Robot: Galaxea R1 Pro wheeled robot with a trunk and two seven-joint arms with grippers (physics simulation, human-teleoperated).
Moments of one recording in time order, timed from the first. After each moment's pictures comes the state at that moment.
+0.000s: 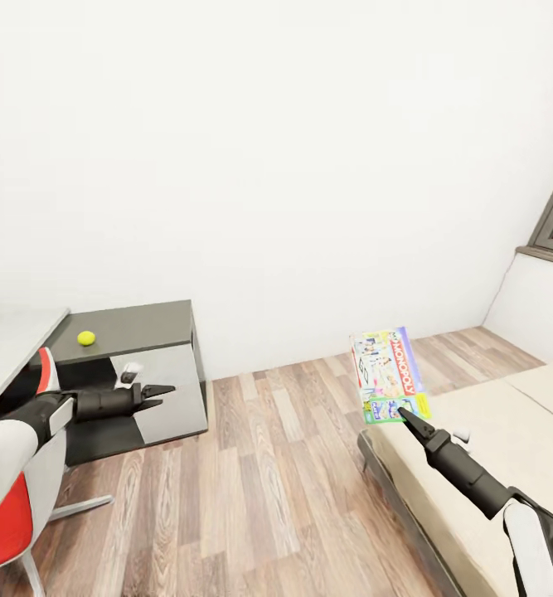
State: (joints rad) left arm -1.11 0.38 0.26 -0.04 -0.10 0.53 -1.20; right arm -0.26 -0.03 -0.51 -1.35 -0.71 0.78 0.71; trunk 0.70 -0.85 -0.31
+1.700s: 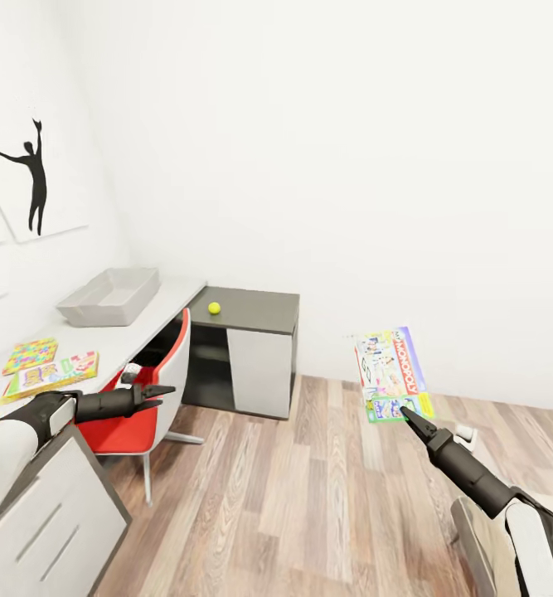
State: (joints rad) left arm -1.11 0.37 0.26 -0.04 -0.10 0.53 -1.19; right arm -0.26 -0.04 -0.51 -1.35 -0.72 0.76 0.70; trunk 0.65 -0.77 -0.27
